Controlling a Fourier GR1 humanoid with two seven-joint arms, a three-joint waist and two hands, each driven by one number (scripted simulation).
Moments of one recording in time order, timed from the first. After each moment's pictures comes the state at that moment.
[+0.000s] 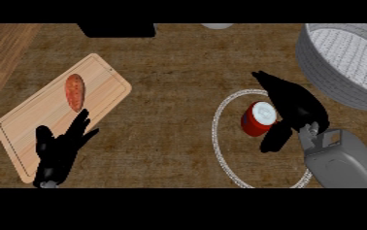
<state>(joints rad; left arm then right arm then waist) 0.07 0.37 -0.17 -1.44 0.27 0.15 0.18 -0.44 -0.50 0.43 -1.69 0.40 0.38 0.84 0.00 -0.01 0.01</state>
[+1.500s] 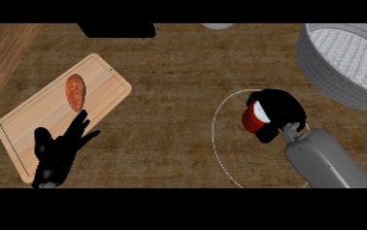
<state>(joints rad) 0.09 0.33 -0.12 -1.45 0.22 0.12 0.19 -0.40 -0.41 0.44 -1.42 0.64 0.36 0.60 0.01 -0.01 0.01</state>
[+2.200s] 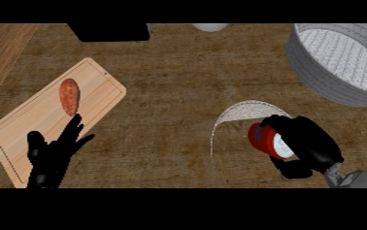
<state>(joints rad) 0.13 0.33 -0.09 -1.47 0.21 0.12 0.21 -0.15 -0.68 0.53 -1.63 0.77 0.18 0.15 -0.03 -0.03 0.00</state>
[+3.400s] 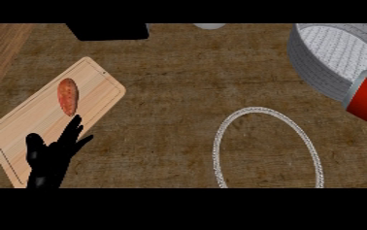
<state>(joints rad) 0.15 0.32 -0.09 -1.50 0.20 0.11 0.22 0.01 -0.87 -0.29 -1.92 -0.27 0.16 0.07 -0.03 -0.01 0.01</state>
